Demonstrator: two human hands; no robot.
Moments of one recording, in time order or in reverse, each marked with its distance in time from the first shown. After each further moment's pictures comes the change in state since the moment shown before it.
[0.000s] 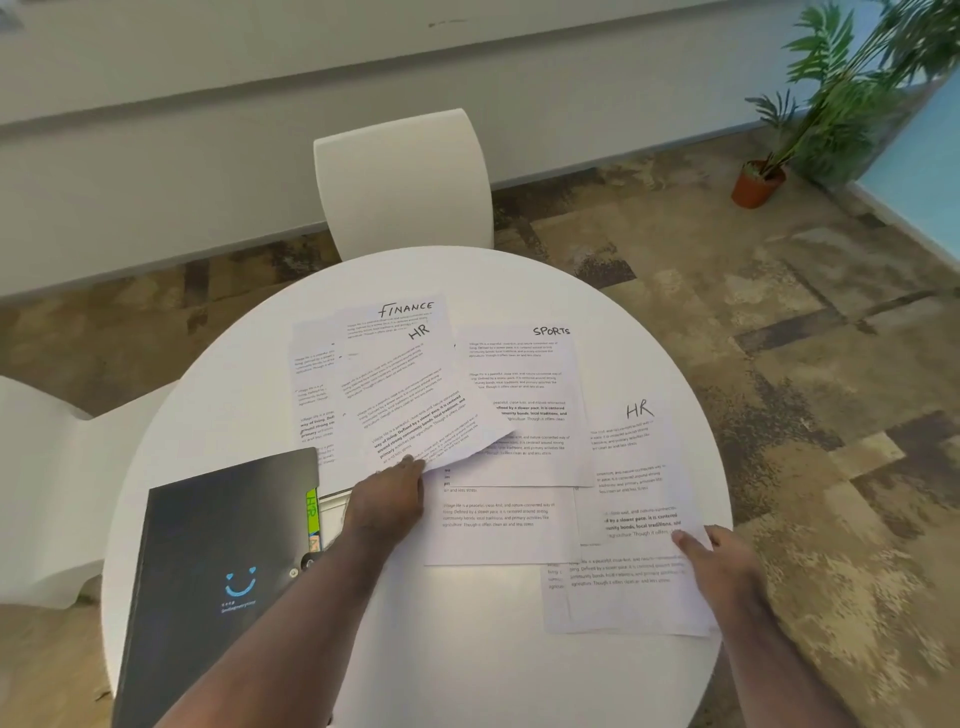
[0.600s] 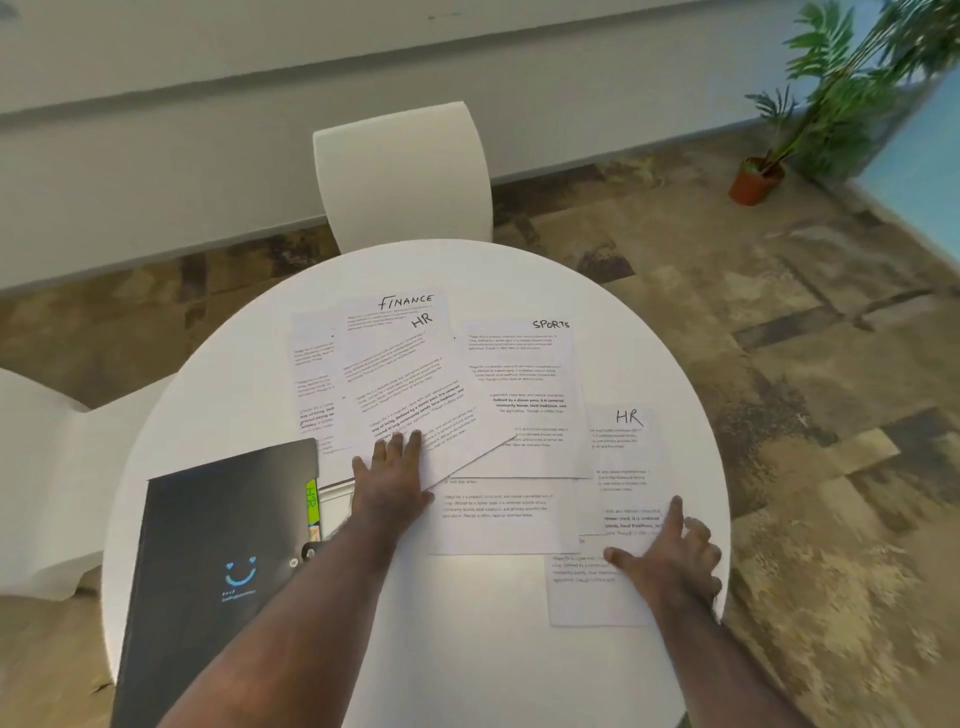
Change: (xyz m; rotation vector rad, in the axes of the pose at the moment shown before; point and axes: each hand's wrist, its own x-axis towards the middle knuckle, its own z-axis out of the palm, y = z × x) left_hand 0.010 0.002 0.007 0.151 -0.139 -0.064; right_hand -0.034 -0.020 0.044 -0.610 -0.057 0.019
